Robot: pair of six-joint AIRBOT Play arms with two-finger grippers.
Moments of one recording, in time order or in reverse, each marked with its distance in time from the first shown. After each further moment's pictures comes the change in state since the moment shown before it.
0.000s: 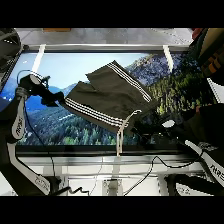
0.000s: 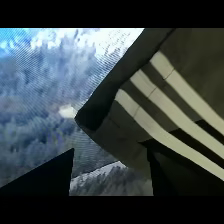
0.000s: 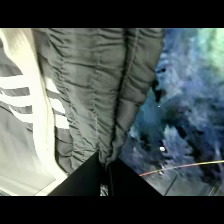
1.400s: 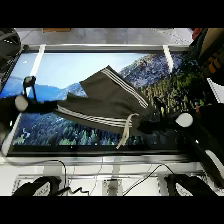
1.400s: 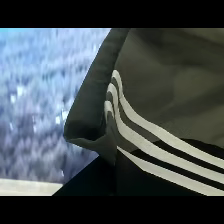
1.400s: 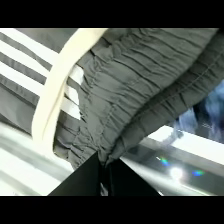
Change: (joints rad) left arm -0.090 0.901 -0.776 0.185 0.352 -0.115; right arm -0.002 0.412 0.137 -0.517 0.384 0.138
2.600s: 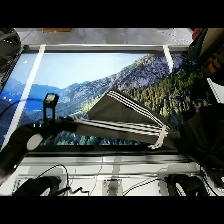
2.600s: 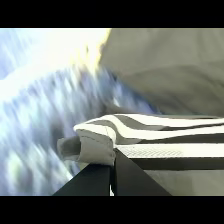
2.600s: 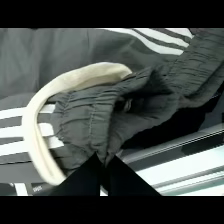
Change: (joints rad) left arm -0.444 0.234 -0.153 0.145 0.117 -0.069; right arm 0.000 0.777 -0.103 -0.619 0.231 0.881
